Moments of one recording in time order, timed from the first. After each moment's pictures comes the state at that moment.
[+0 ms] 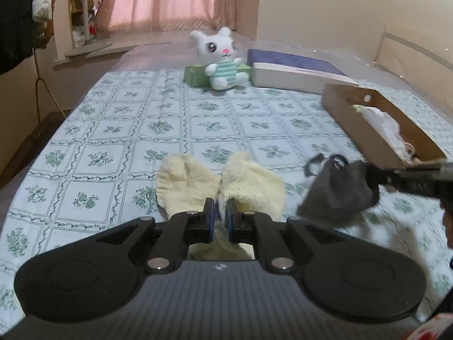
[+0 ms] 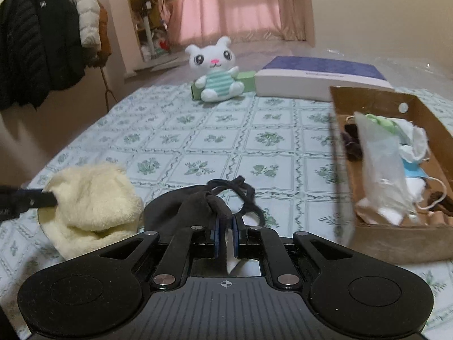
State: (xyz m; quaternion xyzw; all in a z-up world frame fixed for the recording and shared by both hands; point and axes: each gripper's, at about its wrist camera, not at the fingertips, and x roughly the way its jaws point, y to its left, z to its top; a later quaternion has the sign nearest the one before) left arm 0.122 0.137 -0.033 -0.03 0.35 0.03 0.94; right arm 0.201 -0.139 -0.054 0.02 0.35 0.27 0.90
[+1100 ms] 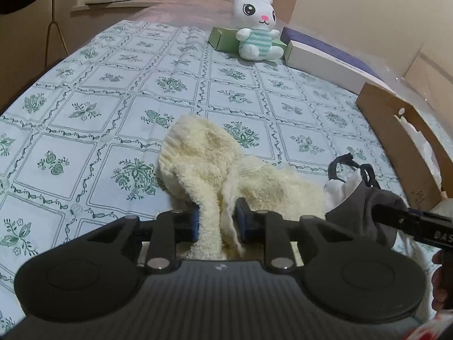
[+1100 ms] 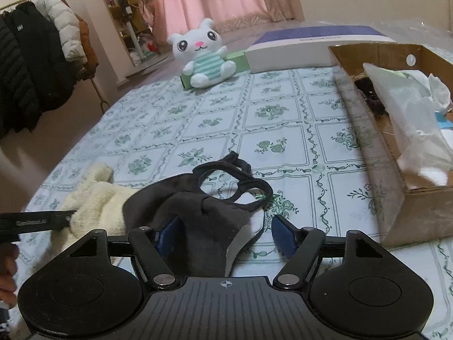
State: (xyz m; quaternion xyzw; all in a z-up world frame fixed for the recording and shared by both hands) left arm 0.175 0.158 -0.086 -0.12 0.39 0.06 0.91; right arm 0.231 -0.133 -0.099 0.09 0.37 0.27 0.88
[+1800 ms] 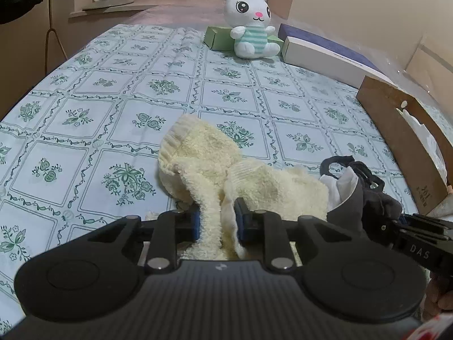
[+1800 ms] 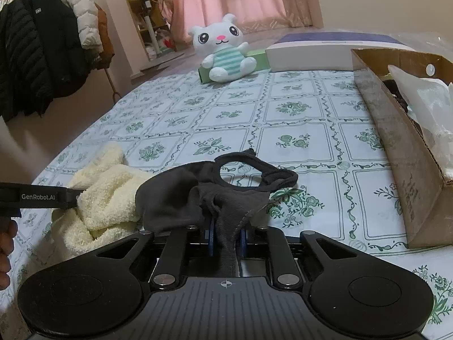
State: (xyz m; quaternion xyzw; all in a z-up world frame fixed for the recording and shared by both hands) left arm 0.184 0.145 -0.088 -0.10 0.39 0.06 0.91; right arm 0.219 -0.118 -0.114 0.07 0.35 0.29 0.88
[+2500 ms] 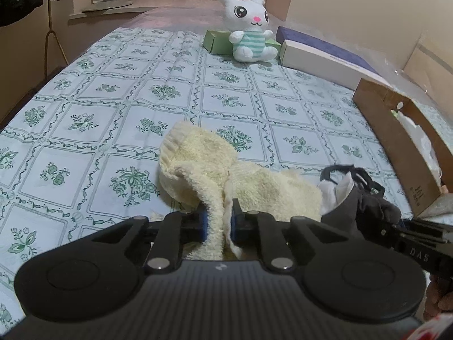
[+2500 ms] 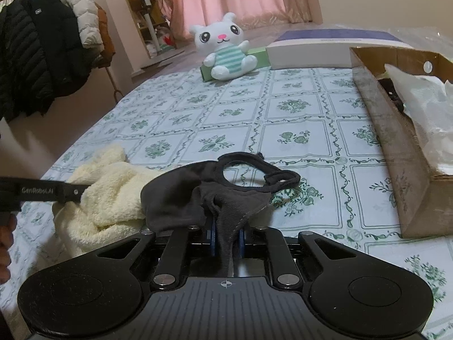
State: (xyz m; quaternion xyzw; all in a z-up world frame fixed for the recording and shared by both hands) left arm 0.176 0.150 -0.074 -0.10 0.39 0.06 0.91; right arm 0.209 -0.125 -0.102 0.07 0.36 0.30 0.88
